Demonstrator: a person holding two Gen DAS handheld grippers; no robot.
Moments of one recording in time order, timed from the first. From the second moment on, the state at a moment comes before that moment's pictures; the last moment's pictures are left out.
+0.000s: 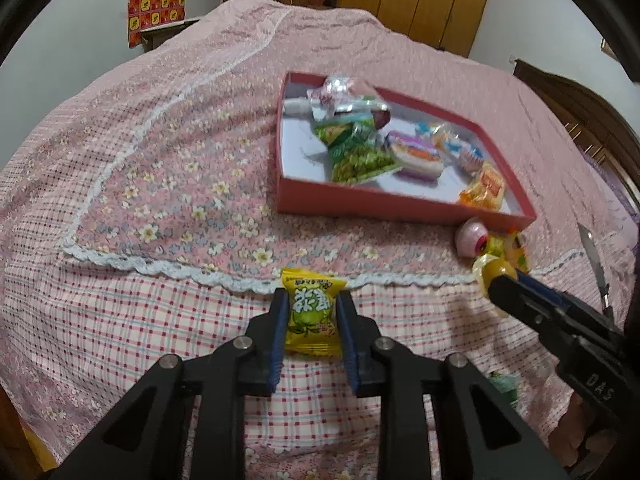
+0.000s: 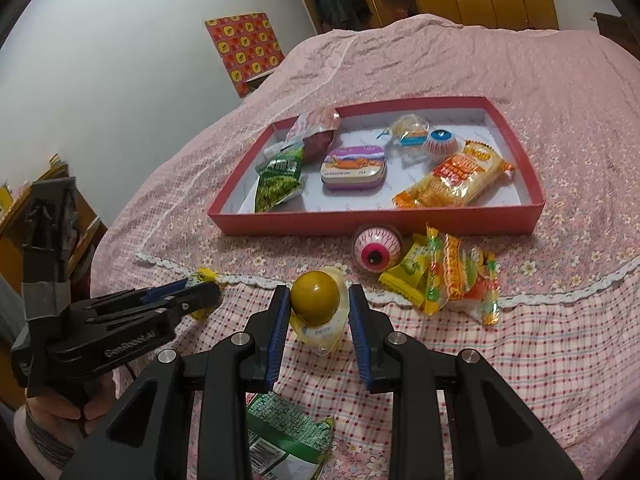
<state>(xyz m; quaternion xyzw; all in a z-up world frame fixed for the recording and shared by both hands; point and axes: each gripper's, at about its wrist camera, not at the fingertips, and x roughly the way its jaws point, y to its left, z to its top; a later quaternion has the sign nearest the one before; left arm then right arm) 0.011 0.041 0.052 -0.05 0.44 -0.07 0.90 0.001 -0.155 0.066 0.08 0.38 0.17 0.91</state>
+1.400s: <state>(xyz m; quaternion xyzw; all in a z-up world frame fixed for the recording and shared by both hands) 0.118 0.019 0.060 -0.05 0.42 -0.08 0.90 0.098 -0.187 0.070 0.10 0.36 0.10 0.92</state>
